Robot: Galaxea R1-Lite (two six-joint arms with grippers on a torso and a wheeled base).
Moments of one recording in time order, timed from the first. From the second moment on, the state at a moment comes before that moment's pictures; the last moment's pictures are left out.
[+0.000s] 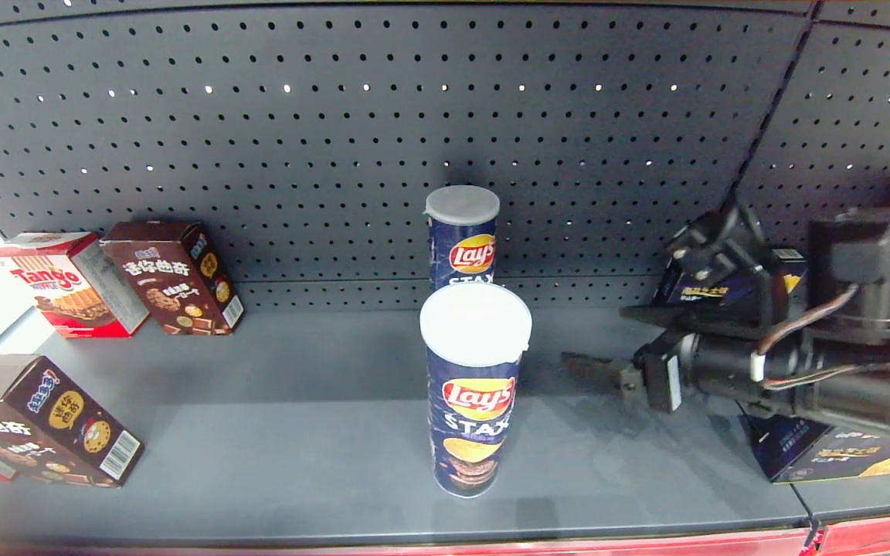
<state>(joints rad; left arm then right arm) 0.00 0.01 0.00 0.01 0.02 0.04 0.59 1.49 -0.84 -0.38 0.07 -0.10</state>
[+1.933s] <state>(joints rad) 0.00 0.01 0.00 0.01 0.01 0.04 0.00 0.00 0.00 0.00 0.04 -0.01</state>
